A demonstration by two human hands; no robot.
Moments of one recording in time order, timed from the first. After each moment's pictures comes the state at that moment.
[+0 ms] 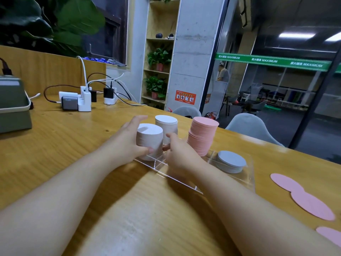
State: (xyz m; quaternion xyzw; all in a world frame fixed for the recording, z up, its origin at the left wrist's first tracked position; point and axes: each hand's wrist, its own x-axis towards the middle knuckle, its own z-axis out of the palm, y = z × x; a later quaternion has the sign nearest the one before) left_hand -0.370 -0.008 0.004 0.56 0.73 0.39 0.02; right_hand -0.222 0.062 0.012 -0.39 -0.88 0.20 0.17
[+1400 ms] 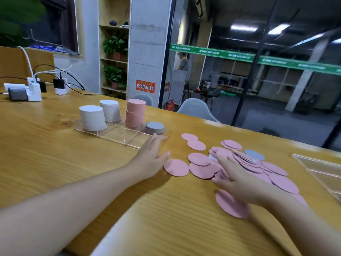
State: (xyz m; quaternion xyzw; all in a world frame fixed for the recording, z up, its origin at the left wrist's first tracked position) left_hand -0.118 -0.058 -0.022 0.69 0.60 0.39 0.11; right_hand 0.151 -0.042 0.006 -0.49 -0.86 0.12 0.10
